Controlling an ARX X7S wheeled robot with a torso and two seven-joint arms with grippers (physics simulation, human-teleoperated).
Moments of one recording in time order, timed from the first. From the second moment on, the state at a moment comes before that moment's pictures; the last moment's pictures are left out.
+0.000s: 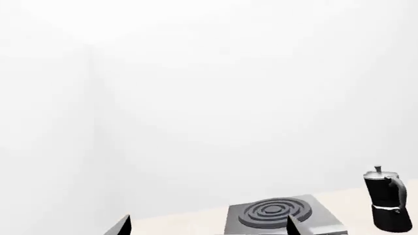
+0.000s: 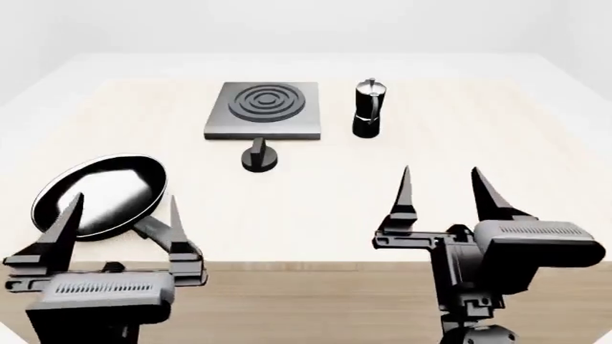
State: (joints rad) left arm 0.07 -0.16 -0.03 0.61 0.08 -0.13 -0.10; right arm 0.13 0.10 -0.04 -0.54 0.11 0.28 0.12
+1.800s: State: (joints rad) left arm 0.16 -0.11 -0.11 0.98 0.03 -0.16 -0.04; right arm 0.10 0.20 -0.02 -0.89 0.26 0.38 0.25
